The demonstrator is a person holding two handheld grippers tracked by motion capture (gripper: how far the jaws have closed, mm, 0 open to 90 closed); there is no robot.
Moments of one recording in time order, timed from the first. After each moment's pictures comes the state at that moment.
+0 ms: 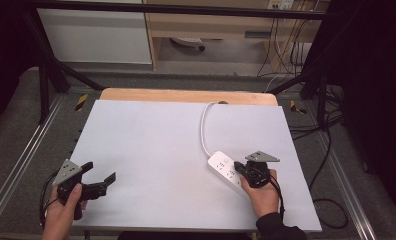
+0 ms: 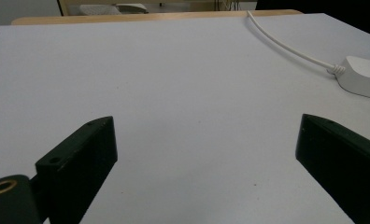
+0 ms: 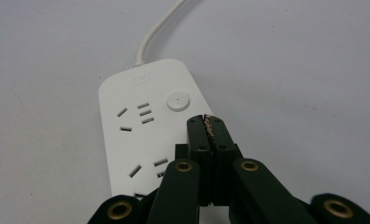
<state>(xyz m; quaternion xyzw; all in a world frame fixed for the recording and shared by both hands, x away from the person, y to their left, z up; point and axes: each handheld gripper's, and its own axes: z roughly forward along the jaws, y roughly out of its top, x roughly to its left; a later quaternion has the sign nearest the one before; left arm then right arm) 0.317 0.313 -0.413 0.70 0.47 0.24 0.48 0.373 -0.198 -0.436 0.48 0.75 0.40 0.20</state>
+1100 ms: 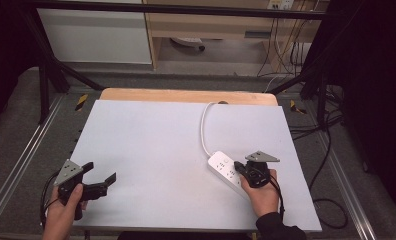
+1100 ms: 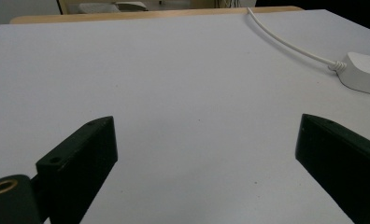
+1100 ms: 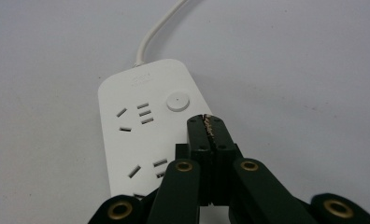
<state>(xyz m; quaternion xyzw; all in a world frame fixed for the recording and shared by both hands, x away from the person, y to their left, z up) 0.317 0.312 -0.414 0.71 0.46 0.24 0.47 0.373 -0.198 -0.437 0.48 0.75 0.40 0.20</state>
